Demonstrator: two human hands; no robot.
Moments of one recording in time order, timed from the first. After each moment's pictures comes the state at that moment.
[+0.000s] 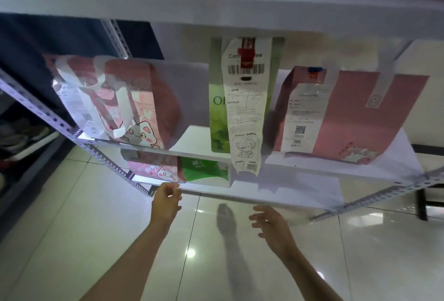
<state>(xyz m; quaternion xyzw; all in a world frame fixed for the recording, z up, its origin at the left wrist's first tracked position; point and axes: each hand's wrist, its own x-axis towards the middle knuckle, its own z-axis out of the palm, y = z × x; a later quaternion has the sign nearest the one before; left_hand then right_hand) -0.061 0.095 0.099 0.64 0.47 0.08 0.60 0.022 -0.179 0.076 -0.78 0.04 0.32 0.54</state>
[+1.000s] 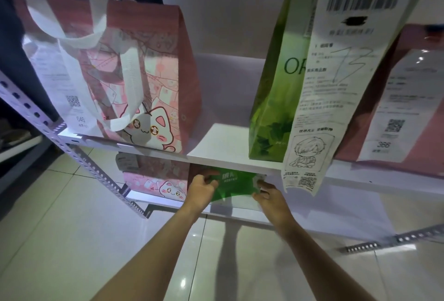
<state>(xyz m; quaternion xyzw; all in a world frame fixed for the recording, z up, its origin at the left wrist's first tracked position) 0.048 0.156 -0.026 0.70 0.36 0.02 0.62 0.125 -0.045 -0.045 -0.82 -0.03 0.27 0.51</state>
